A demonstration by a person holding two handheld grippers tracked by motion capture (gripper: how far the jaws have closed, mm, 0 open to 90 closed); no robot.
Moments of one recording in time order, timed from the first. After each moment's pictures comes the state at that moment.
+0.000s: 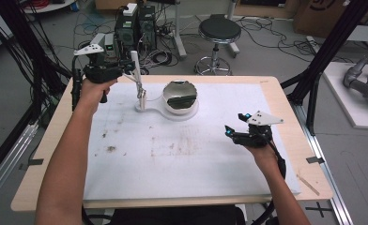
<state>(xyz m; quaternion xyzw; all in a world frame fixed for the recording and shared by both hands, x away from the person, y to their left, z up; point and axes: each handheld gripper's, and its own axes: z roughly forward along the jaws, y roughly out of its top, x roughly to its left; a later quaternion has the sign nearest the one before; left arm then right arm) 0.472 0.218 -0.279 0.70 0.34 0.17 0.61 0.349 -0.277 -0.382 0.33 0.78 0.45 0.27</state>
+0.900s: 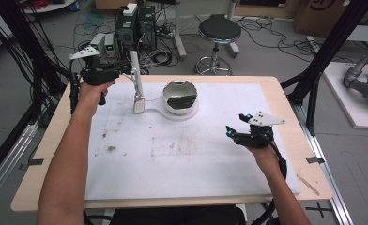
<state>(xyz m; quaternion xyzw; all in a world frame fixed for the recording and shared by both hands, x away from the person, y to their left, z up) 0.464 0.232 -0.288 0.67 0.35 0.19 0.63 0.348 -0.281 -0.383 0.34 0.78 0.45 0.27</state>
